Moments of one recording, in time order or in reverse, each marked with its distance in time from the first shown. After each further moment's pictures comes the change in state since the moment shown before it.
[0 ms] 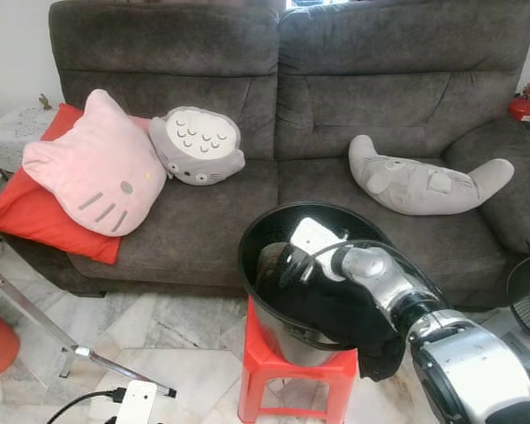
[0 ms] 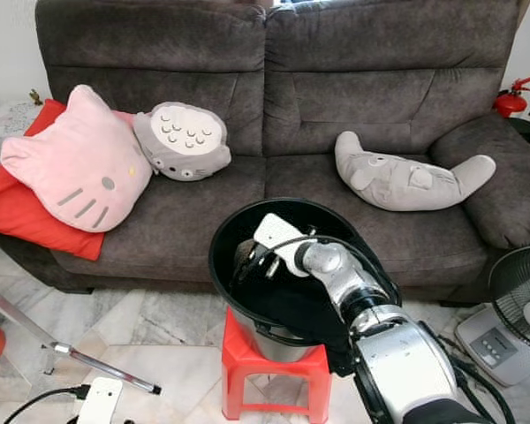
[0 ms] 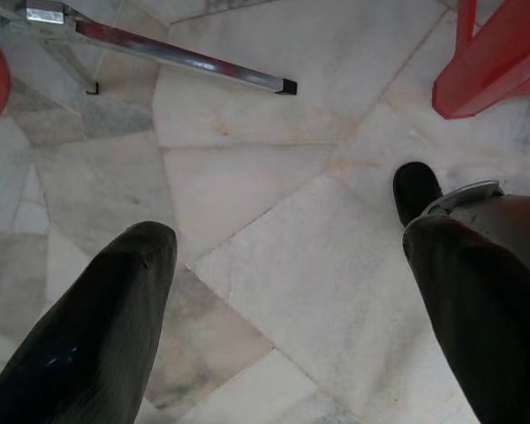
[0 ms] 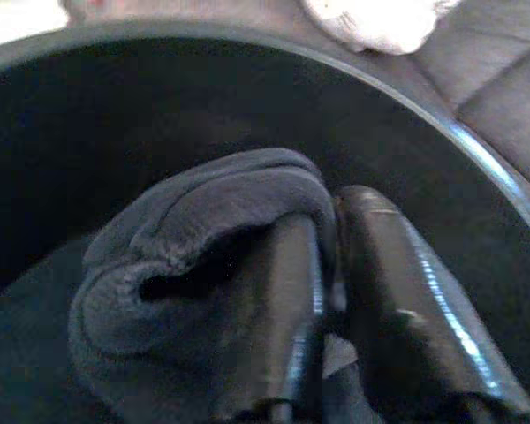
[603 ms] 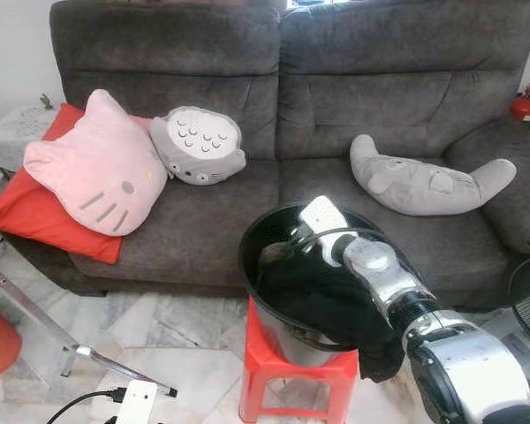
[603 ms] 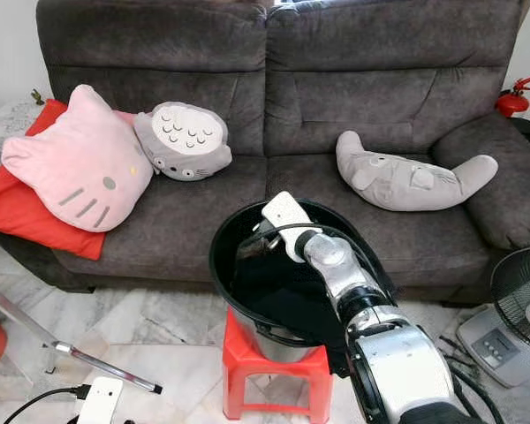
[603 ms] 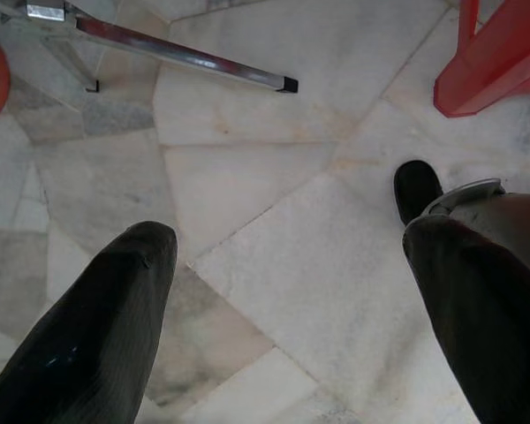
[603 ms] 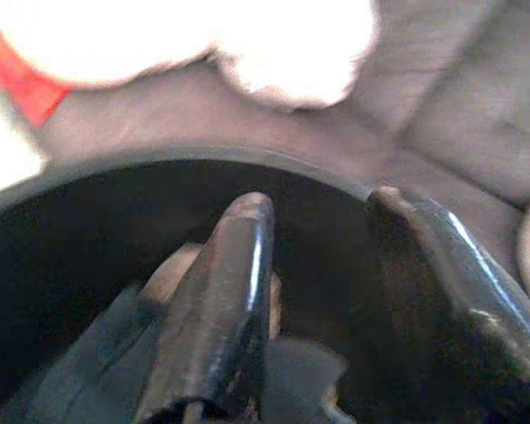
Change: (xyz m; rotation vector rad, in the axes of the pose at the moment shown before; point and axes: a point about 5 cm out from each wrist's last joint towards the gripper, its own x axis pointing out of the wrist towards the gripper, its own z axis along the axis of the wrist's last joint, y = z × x) left arm 0.000 0.000 0.000 0.002 0.000 -0.001; right arm -0.003 -0.013 0.011 0.225 -0.164 -0.213
